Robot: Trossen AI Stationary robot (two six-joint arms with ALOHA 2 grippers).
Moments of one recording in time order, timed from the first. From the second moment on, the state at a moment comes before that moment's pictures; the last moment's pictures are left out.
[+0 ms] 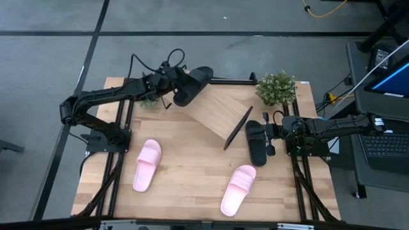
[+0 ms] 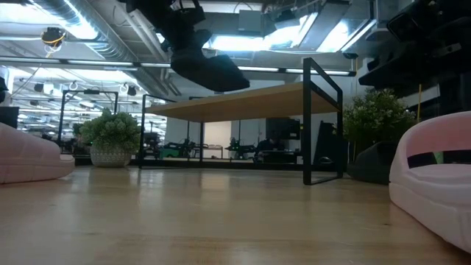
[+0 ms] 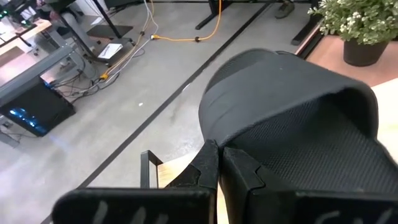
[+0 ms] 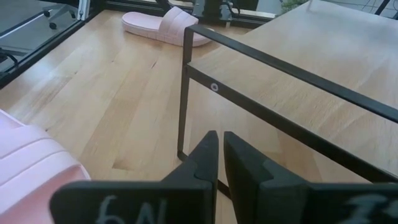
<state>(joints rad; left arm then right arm) 0.43 1.34 1.12 -0.26 -0.45 0.11 0.05 0.55 0.26 -0.05 0.03 -0.11</state>
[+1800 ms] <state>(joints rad) 0.45 1.10 0.76 0.01 -0.43 0.10 0.05 0.55 0.26 -0.02 0.03 -0.10</state>
